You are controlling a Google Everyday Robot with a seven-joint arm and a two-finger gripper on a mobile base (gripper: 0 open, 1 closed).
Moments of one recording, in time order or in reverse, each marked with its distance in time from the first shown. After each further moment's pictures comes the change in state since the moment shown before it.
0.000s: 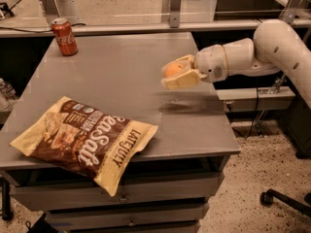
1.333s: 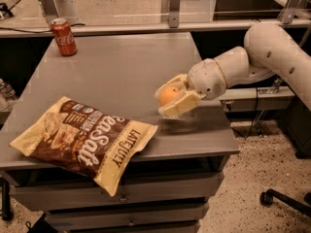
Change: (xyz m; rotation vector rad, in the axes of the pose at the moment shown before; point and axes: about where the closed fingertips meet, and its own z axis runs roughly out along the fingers) arm 0.021 0.077 0.019 -0.198 0.131 -0.081
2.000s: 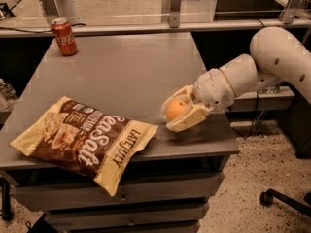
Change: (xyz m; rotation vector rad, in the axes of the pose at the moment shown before) arm 0.021 0.036 -0.003 -0.030 0.085 -0.024
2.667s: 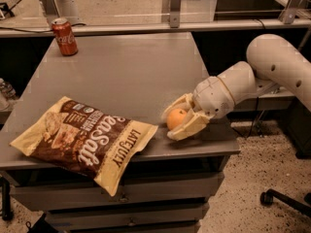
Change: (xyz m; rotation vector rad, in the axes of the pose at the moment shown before) arm 0.014 0.015 0.010 -0.047 0.013 0.004
